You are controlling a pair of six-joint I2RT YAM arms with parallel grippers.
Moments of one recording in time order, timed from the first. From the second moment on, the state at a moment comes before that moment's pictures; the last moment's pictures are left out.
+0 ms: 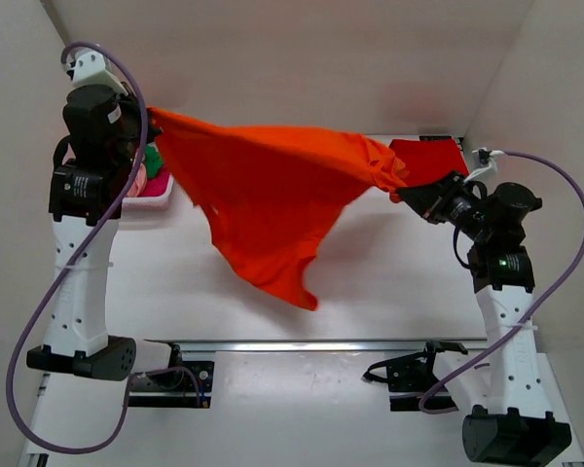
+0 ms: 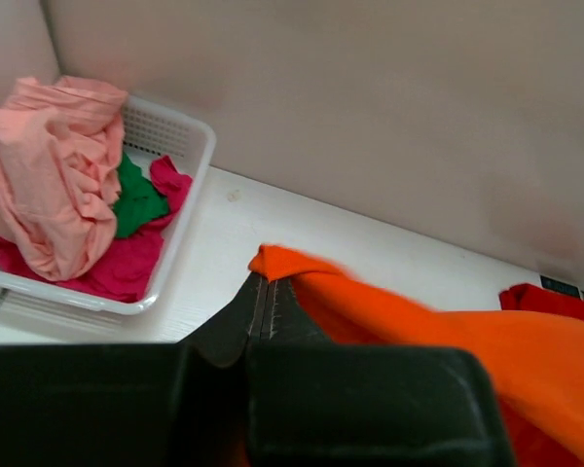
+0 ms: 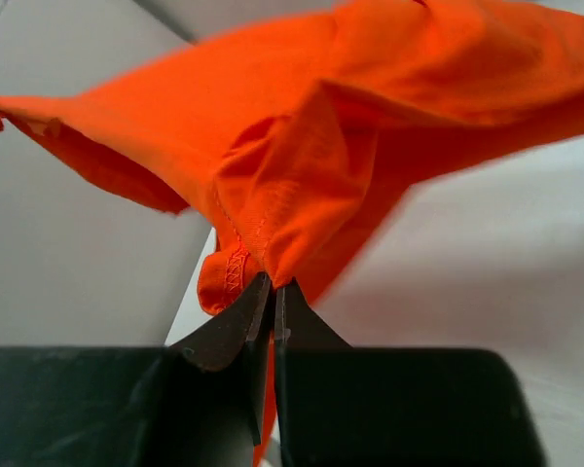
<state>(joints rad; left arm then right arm) -0.16 1.35 1.95 -0.77 -0.27 -0.34 -0.13 0.83 0.97 -0.20 -0.69 0.70</state>
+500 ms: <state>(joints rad) -0.33 1.14 1.91 -0.76 -0.42 -0.28 -0.17 0.77 1.16 -0.44 -0.69 0.58</state>
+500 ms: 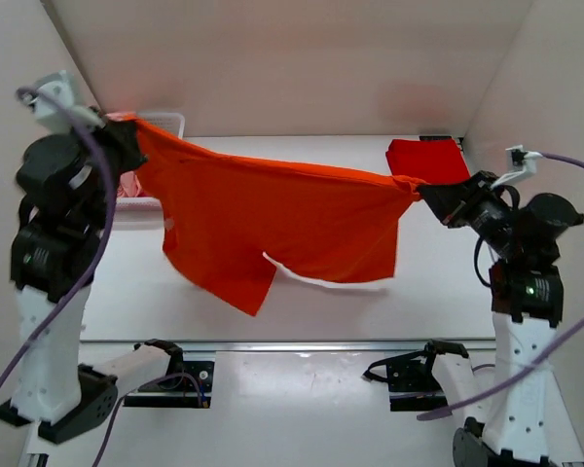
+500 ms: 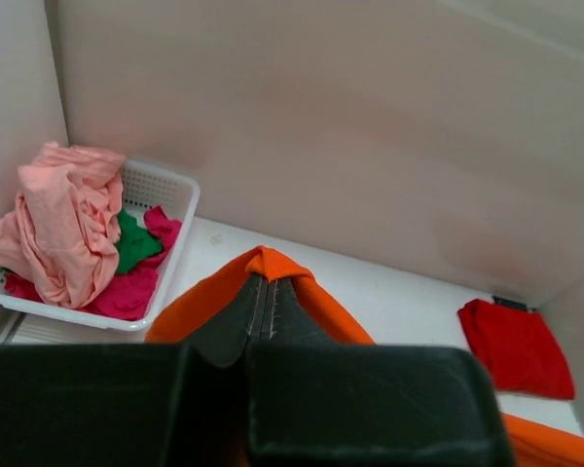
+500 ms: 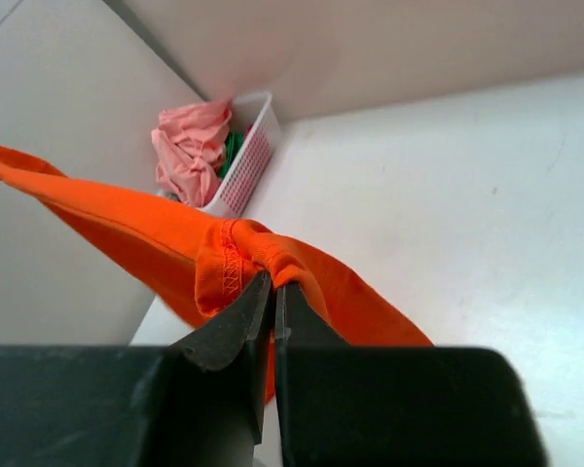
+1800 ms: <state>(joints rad) -0.19 2.18 2.10 -0.57 -0.28 -0.27 -0.01 1.98 1.79 -0.33 -0.24 0.31</state>
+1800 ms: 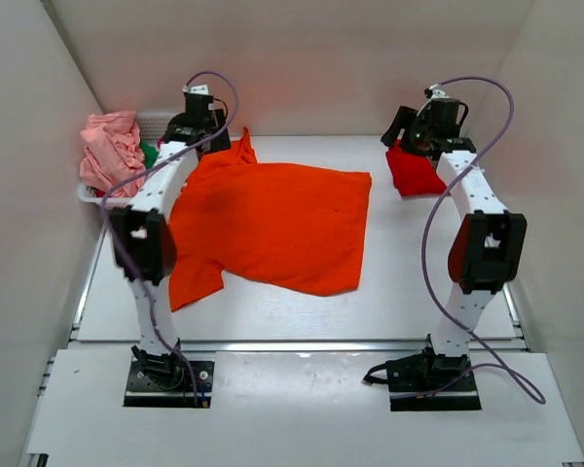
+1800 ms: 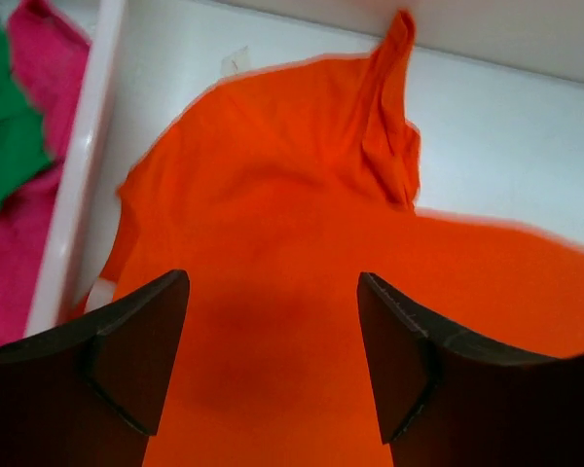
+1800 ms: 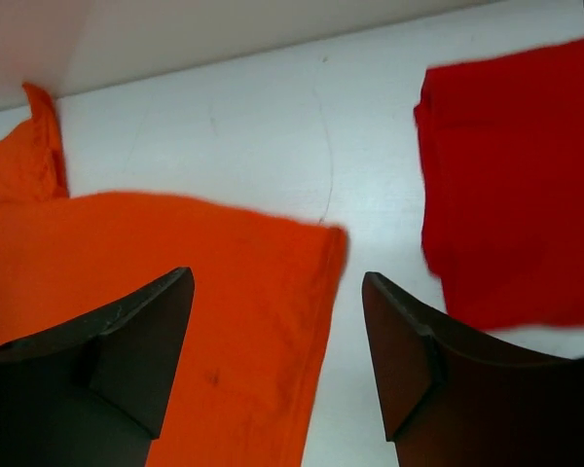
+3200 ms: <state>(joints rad) -0.27 1.19 0.76 -0.71 -0.28 -0.48 0.15 1.52 0.89 -0.38 -0.38 0.32</state>
